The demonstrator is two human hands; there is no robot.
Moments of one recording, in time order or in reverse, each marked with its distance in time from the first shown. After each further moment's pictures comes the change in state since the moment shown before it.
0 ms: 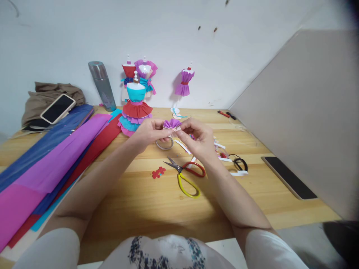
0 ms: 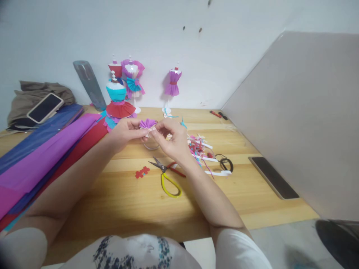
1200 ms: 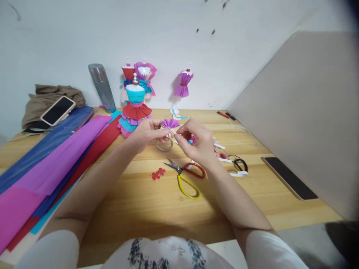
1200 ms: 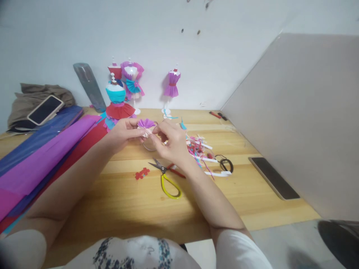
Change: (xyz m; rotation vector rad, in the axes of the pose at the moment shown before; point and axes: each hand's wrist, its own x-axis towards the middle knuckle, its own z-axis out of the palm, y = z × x) left_hand 0.001 -0.001 -0.004 -0.080 -0.053 0.047; right_hand -0.002 -0.002 -0.003 -0.328 0.003 -0.343
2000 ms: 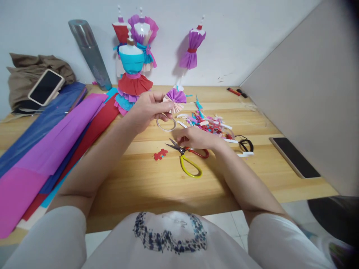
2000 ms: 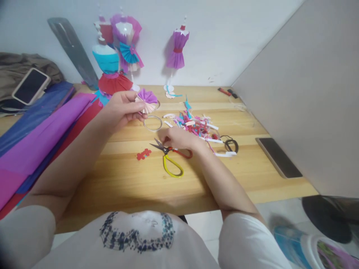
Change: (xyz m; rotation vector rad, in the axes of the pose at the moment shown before) left_hand 0.004 0.000 0.004 0.045 0.041 -0.016; right_hand -0.038 0.054 0.001 -0.066 -1.164 0.434
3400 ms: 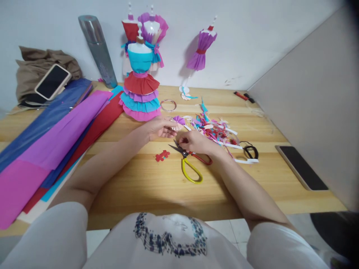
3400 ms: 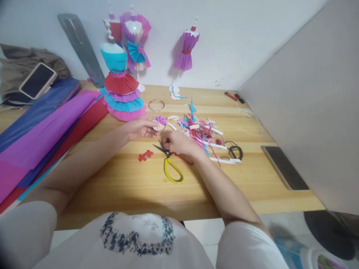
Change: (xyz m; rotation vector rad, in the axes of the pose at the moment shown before) left_hand 0.020 -0.080 -0.003 -0.227 -0.035 -0.528; right_hand 0.007 -0.002 0.019 0.099 0.099 0.110
